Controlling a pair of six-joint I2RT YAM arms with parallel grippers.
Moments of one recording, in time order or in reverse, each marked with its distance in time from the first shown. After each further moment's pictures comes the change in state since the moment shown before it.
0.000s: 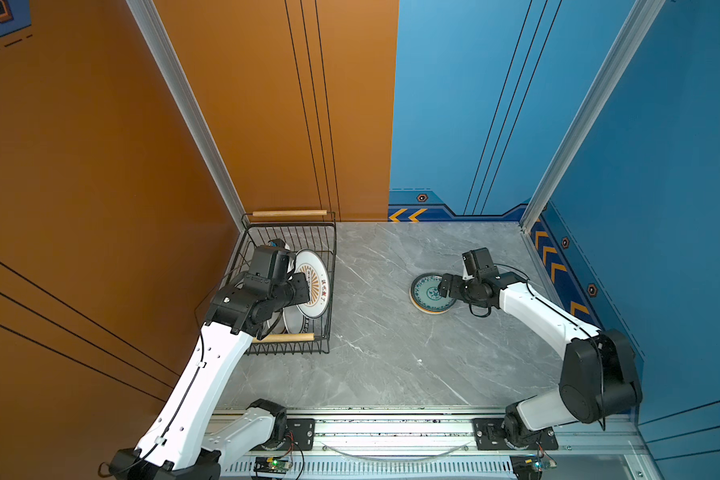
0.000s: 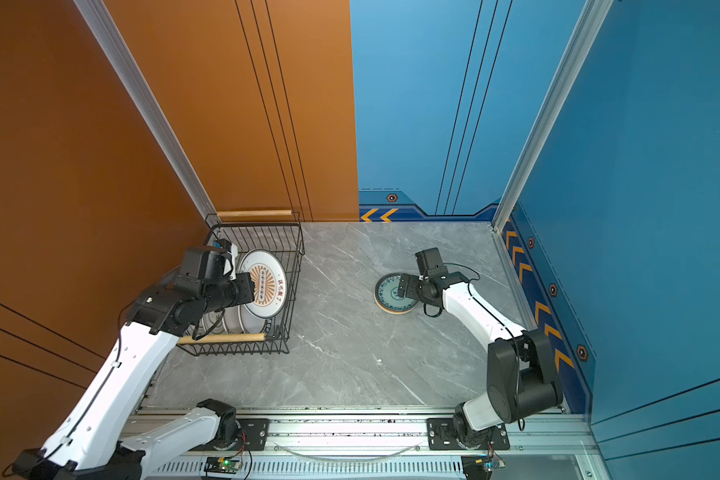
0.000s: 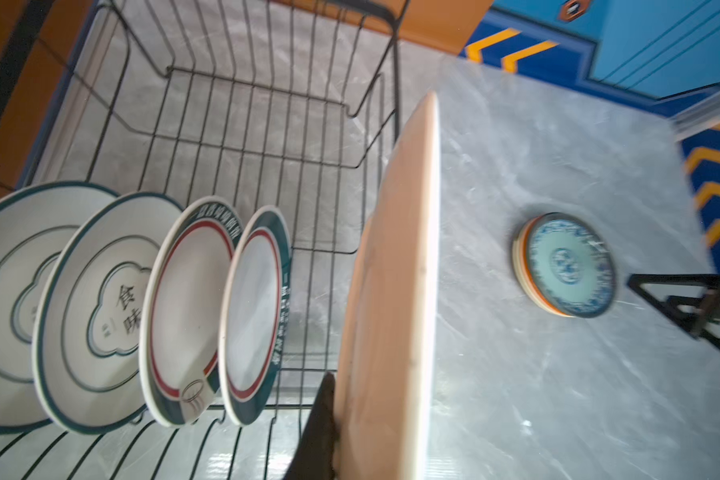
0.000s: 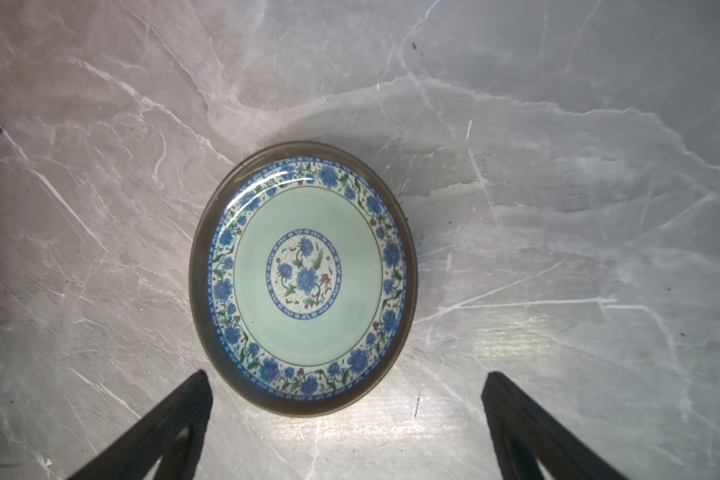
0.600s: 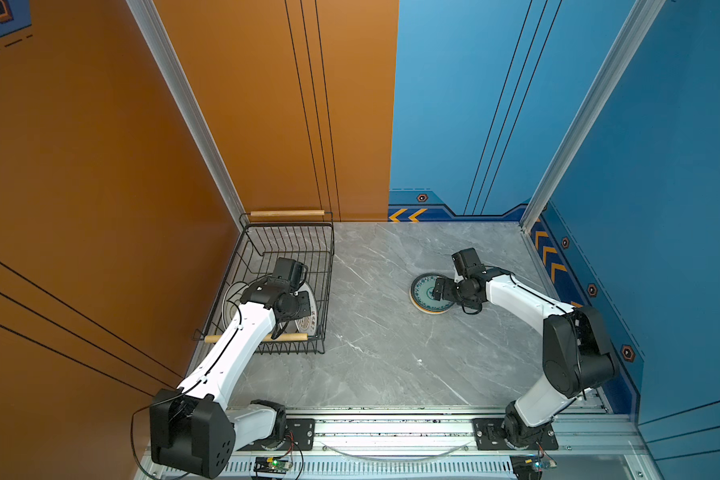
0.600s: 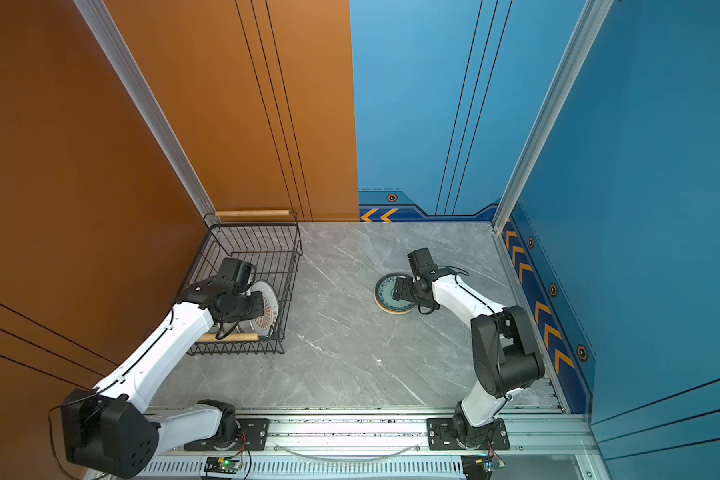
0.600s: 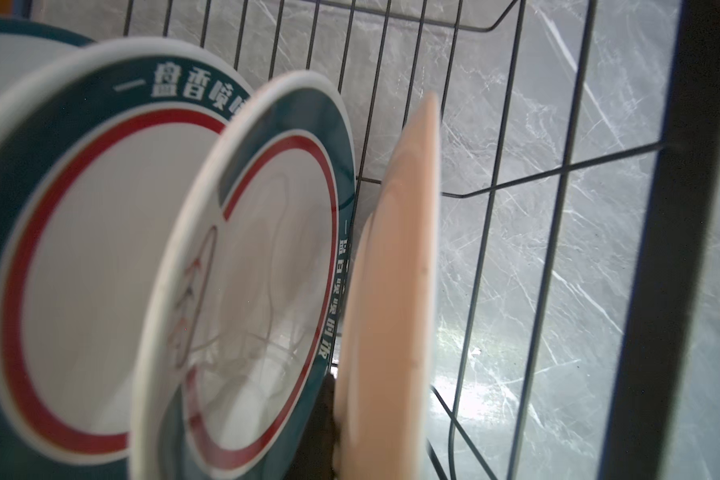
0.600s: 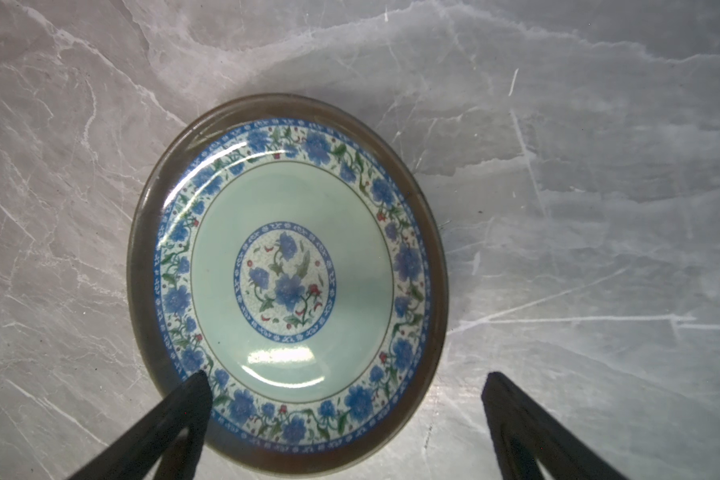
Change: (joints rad) left arm 0.120 0.174 -0.286 0.110 -0.054 0.066; right arm 0.020 0.185 0.063 -0.012 -0.020 -0.012
